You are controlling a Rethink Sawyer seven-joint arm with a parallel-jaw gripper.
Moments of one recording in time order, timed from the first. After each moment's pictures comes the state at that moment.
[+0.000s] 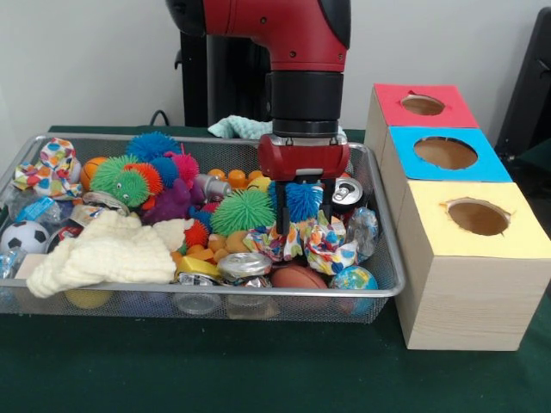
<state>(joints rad) -0.28 -0.54 0.08 1.74 -0.41 -0.05 1.57</state>
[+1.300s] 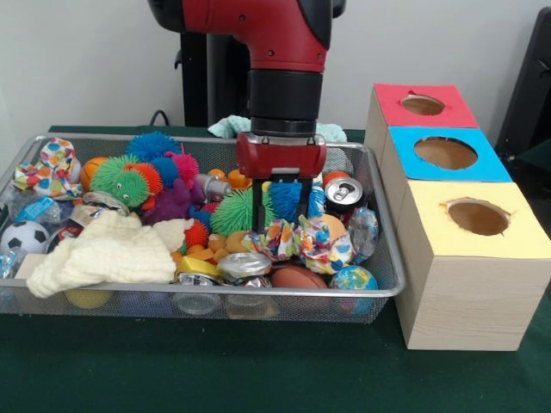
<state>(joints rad) -0.31 -0.54 0.05 1.74 -0.40 -0.05 1.57</state>
